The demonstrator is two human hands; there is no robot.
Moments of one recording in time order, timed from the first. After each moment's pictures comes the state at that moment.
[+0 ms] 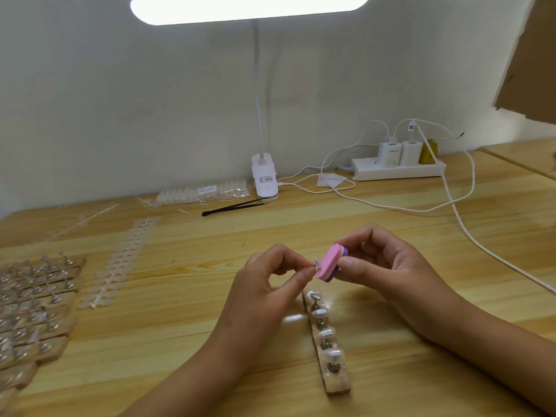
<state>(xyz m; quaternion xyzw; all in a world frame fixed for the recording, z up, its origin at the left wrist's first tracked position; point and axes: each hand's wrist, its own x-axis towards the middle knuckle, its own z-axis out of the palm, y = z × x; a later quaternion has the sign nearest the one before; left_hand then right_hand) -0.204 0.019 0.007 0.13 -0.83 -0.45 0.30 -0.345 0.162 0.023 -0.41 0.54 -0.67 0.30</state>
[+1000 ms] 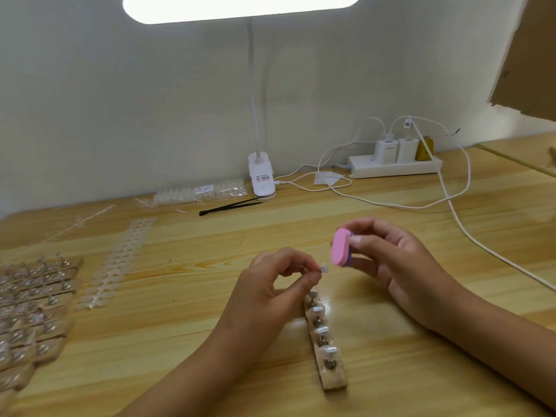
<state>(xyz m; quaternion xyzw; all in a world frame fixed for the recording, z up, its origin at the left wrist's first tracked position) -0.205 0.023 0.008 0.11 -0.85 -0.44 0.28 -0.358 0.156 0.021 -0.32 0.50 -0.73 0.33</state>
